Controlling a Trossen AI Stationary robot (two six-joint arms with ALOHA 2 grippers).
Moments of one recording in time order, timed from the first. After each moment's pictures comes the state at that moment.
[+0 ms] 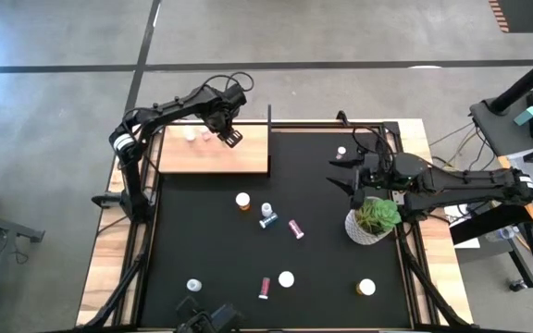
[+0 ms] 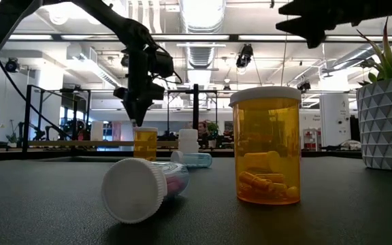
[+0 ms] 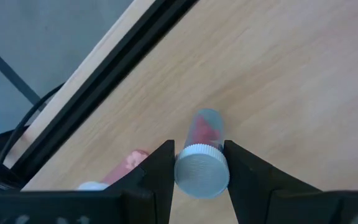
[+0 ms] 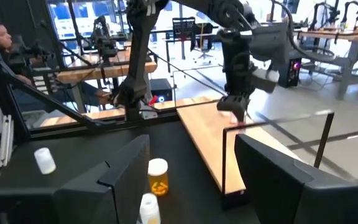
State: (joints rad) left arm 0.72 1.87 1.59 -1.11 -0.20 -0.09; right arm -0.07 0.69 0.48 0.17 0.11 0.06
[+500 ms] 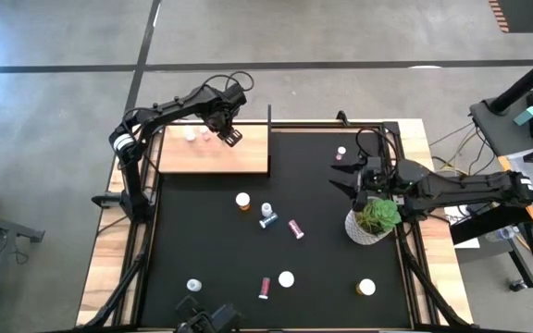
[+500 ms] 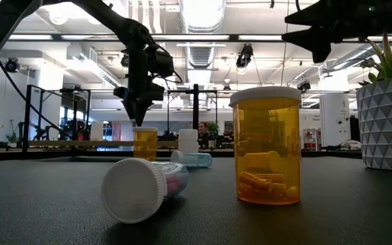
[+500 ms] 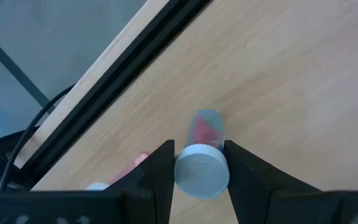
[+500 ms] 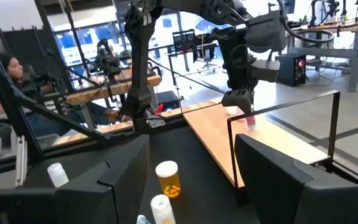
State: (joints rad) left arm 0.72 1.87 1.59 -1.10 -0.23 -0.09; right arm -0.07 0.64 0.33 0.33 0.11 0.17
